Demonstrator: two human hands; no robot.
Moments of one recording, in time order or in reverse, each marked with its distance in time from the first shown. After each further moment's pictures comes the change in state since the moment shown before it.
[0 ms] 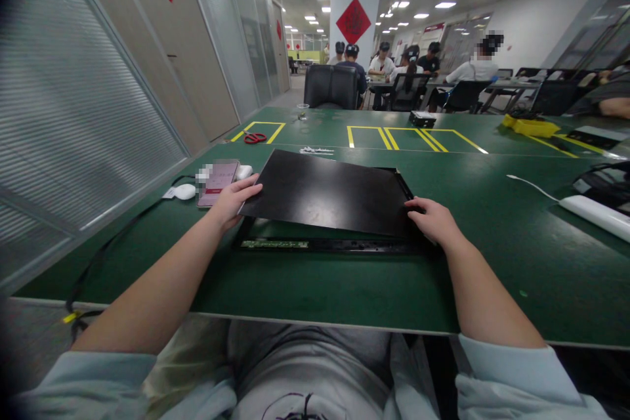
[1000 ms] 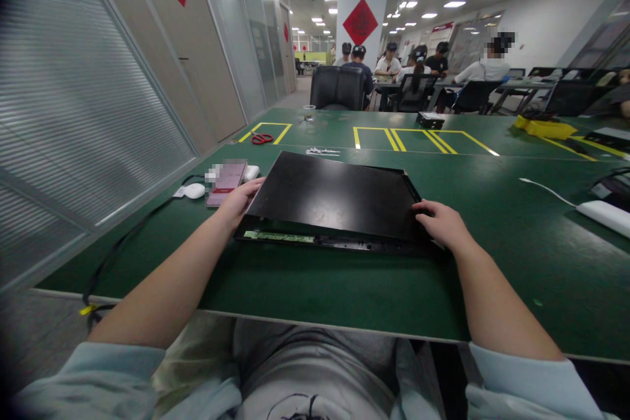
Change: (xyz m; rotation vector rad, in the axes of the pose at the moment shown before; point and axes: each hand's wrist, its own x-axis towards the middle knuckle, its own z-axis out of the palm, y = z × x) left_hand 0.004 0.004 0.006 -0.072 0.007 -0.189; right_hand 0.004 0.005 0.001 0.009 -0.009 0.018
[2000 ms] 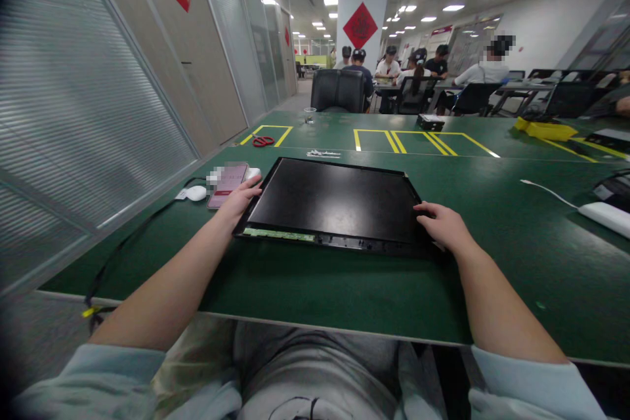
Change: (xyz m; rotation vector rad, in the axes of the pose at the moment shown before) left_hand 0.011 -0.001 -0.012 0.086 0.151 0.066; right_hand 0.000 0.000 -0.001 -0.006 0.030 0.011
